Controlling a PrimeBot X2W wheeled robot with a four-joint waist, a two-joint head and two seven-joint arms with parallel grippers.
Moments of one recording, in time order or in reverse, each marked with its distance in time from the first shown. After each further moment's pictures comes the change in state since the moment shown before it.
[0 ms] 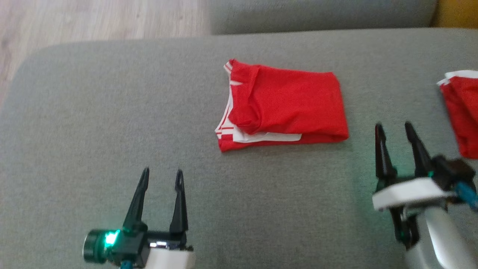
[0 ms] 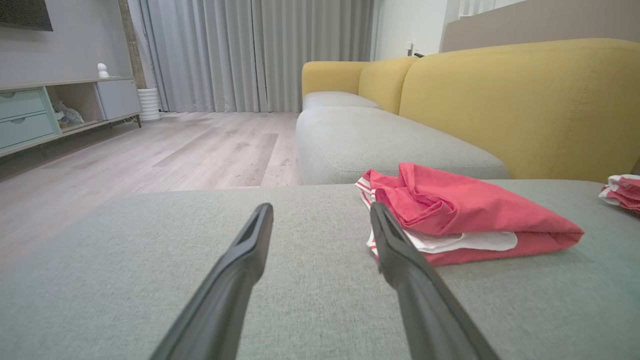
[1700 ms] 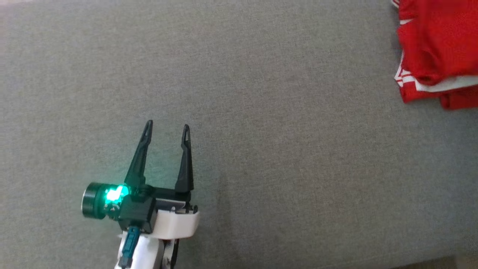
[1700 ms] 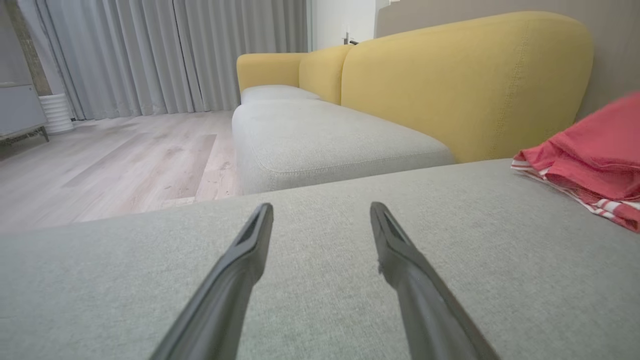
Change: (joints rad) left arm -0.191 0.001 -0.032 -0.014 0.072 0.016 0.000; right arm -0.478 -0.515 -0.100 0.021 -0.101 0.000 0.236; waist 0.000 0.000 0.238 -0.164
